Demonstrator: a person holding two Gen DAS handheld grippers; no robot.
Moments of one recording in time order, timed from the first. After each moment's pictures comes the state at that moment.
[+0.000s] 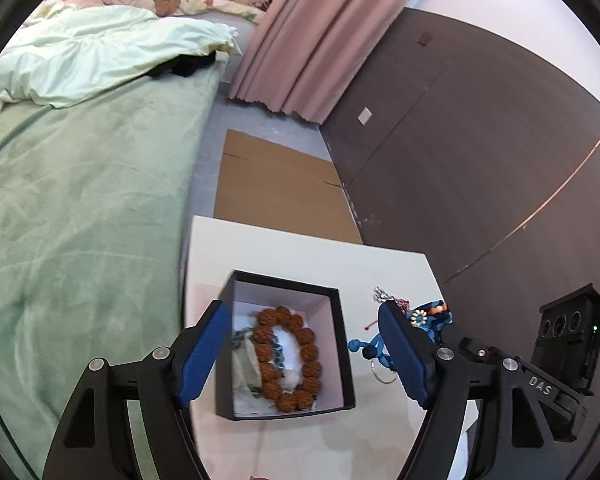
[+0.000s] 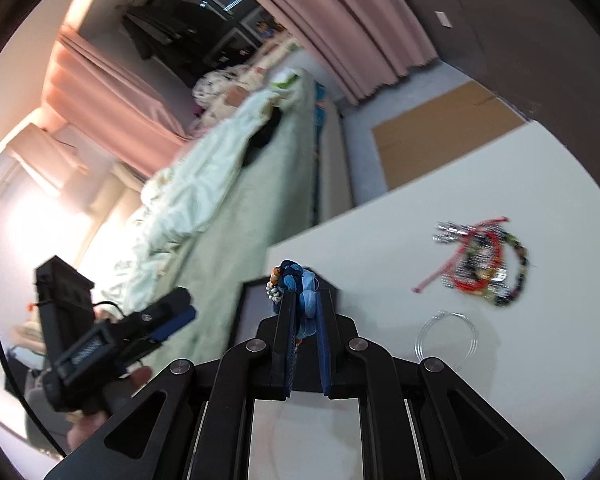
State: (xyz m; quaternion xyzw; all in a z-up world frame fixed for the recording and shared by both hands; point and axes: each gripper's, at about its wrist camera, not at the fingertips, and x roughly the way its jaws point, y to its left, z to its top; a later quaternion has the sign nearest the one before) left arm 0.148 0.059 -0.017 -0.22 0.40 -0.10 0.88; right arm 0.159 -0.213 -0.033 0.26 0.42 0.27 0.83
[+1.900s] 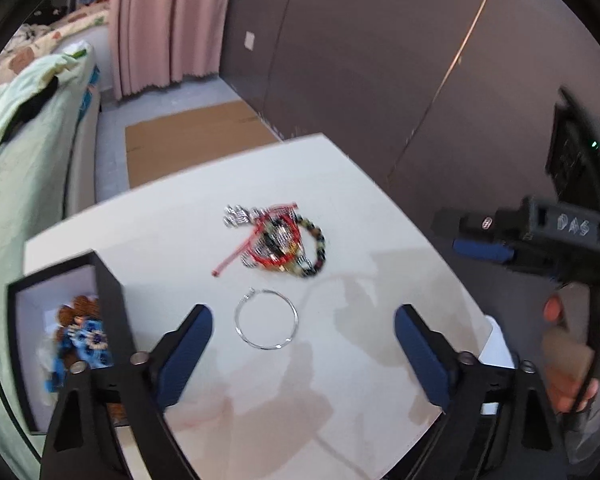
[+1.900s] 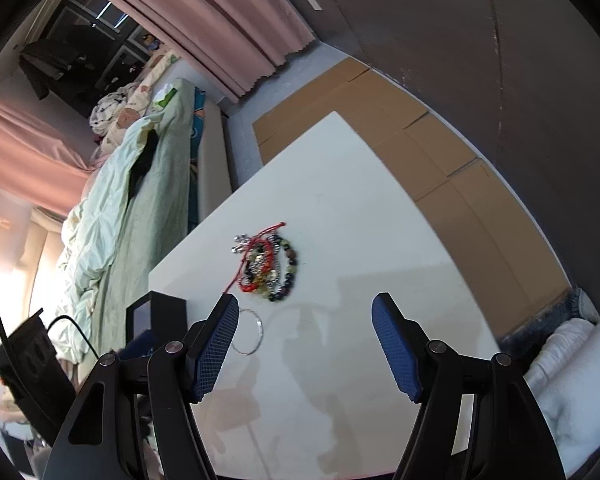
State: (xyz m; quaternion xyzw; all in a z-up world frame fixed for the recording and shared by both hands) left arm 0.164 -0.150 -0.060 -0.01 0.48 -0.23 0.85; right arm 0.160 -0.389 -0.057 0.27 0.51 0.08 0.81
